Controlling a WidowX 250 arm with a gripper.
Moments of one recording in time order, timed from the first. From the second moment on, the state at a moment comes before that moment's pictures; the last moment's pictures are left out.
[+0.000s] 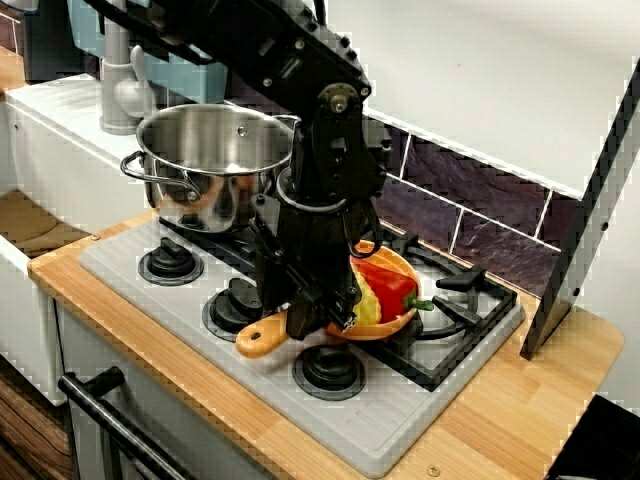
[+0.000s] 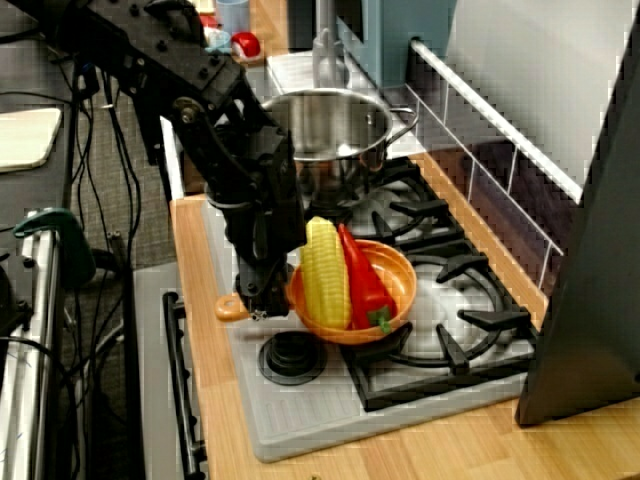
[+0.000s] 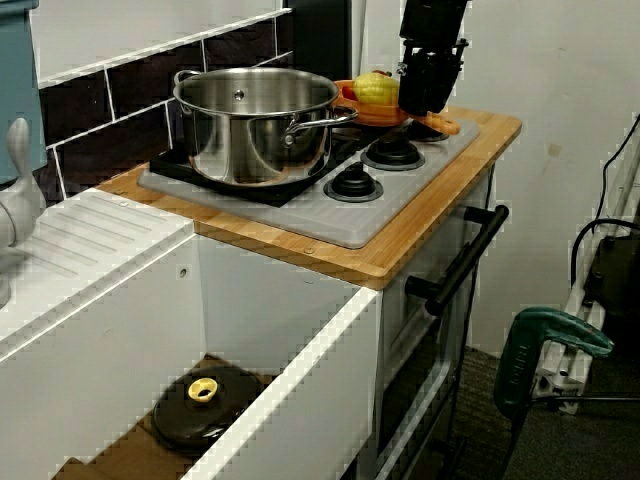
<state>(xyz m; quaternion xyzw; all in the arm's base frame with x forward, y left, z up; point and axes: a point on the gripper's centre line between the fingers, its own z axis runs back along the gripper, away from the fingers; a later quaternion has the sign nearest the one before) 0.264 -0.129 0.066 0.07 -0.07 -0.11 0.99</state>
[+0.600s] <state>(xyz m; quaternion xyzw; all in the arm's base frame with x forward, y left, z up) 0.264 -0.129 0.066 0.05 -0.06 -0.13 0.99</state>
